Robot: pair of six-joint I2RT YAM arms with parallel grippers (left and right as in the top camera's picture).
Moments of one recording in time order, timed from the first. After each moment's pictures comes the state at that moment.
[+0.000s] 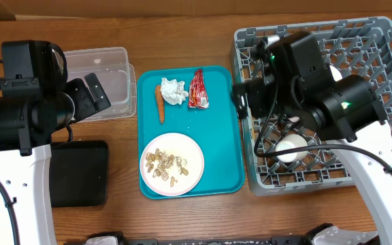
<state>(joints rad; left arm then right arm) 0.07 1.37 1.79 -1.45 -0.02 -0.39 0.48 1.47 1.78 -1.31 -0.03 0.21</state>
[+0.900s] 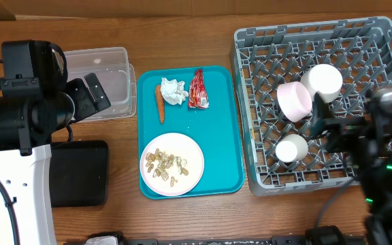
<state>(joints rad) 0.07 1.37 1.79 -1.45 -0.02 -0.39 0.13 0.66 1.01 -0.57 0.02 0.08</state>
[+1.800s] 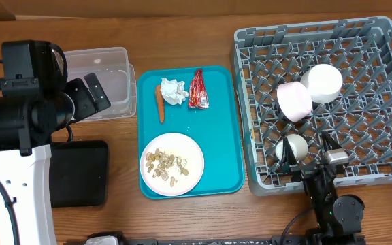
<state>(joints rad) 0.07 1.37 1.79 -1.45 -0.02 -0.39 0.11 0.01 0.02 0.05 -0.07 0.07</state>
